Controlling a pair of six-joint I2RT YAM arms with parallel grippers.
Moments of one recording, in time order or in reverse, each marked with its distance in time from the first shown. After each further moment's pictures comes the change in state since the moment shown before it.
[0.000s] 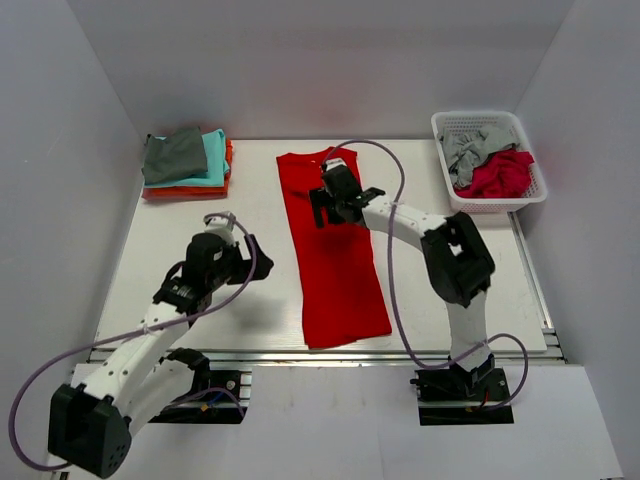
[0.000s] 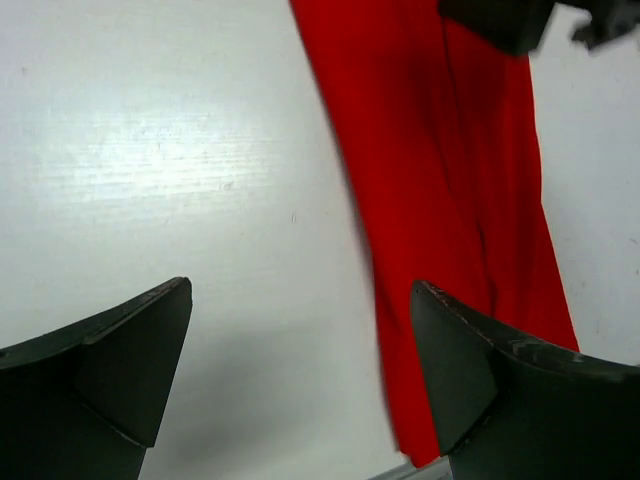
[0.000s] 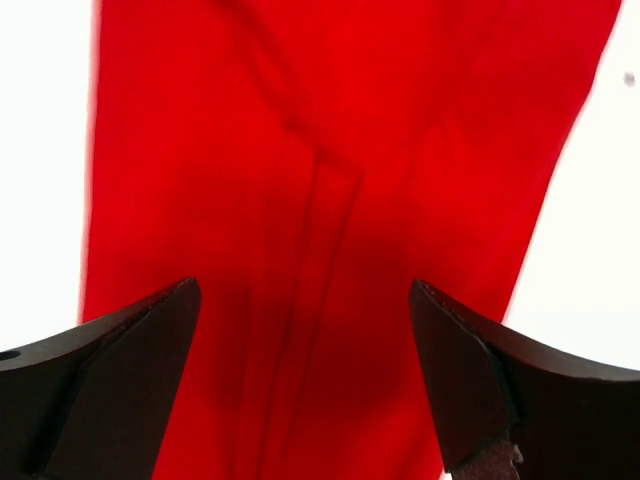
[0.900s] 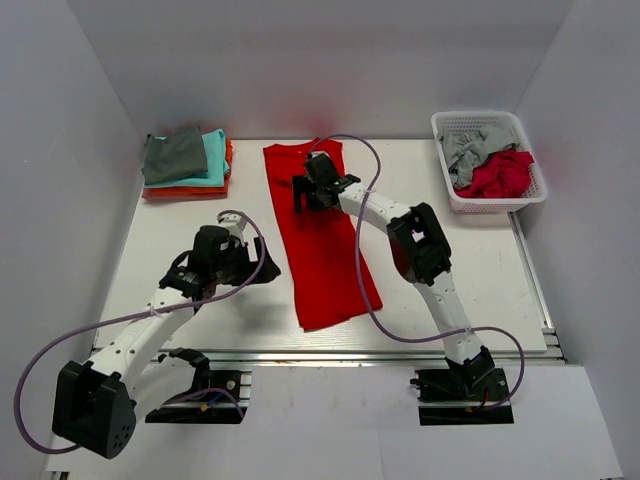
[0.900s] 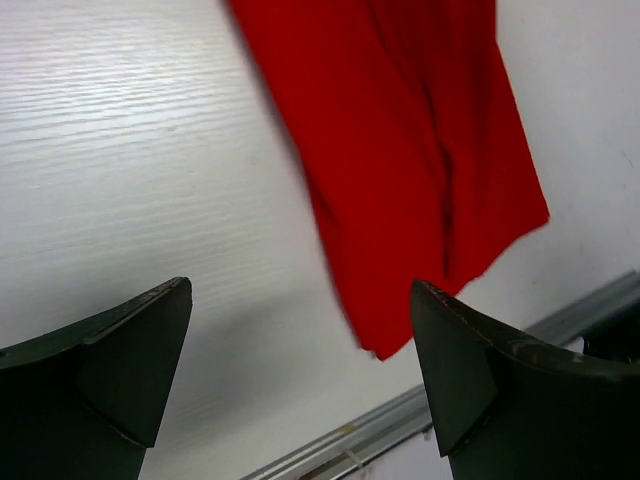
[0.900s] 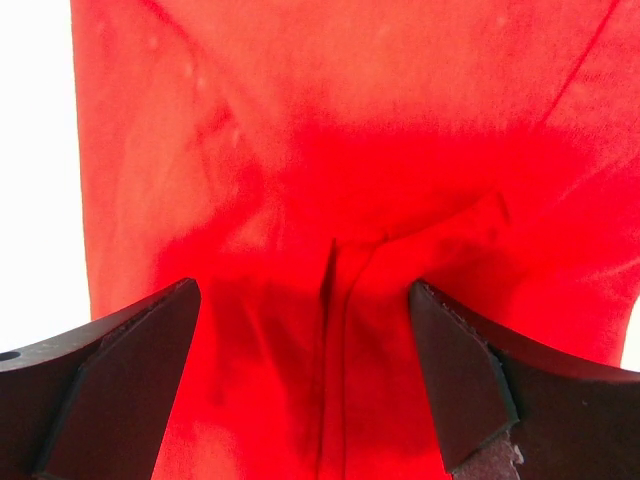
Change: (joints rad) left arm 0.002 0.074 0.040 -0.120 0.115 0.017; right arm -0.026 0.444 0.532 -0.095 -0.103 0.143
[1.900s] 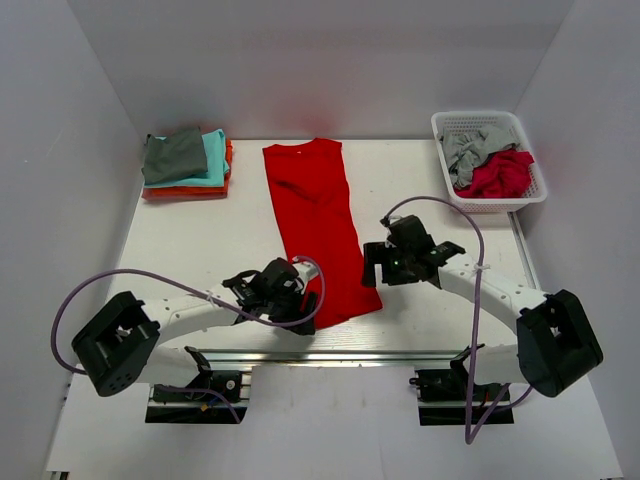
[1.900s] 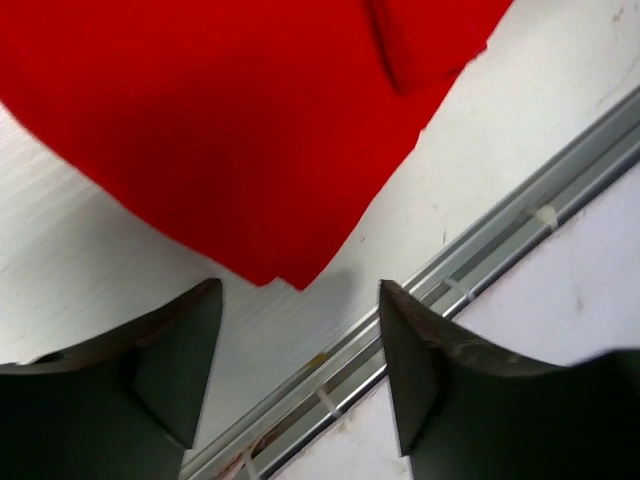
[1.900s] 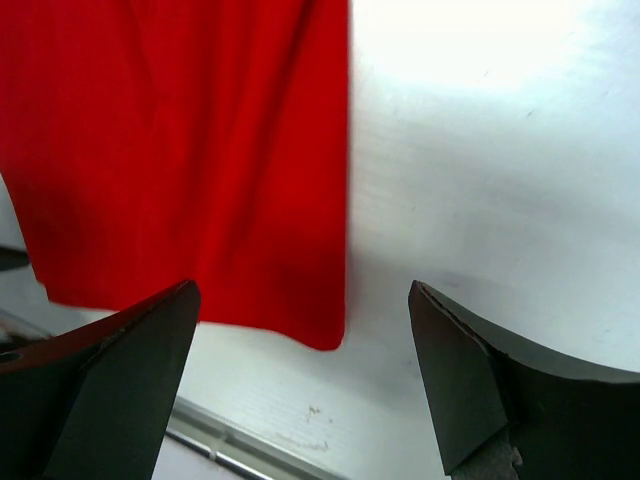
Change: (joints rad) left arm -0.492 0.320 -0.048 0.105 0.050 0.016; right arm -0.092 -1.104 -1.229 -0.019 -0.206 0.014
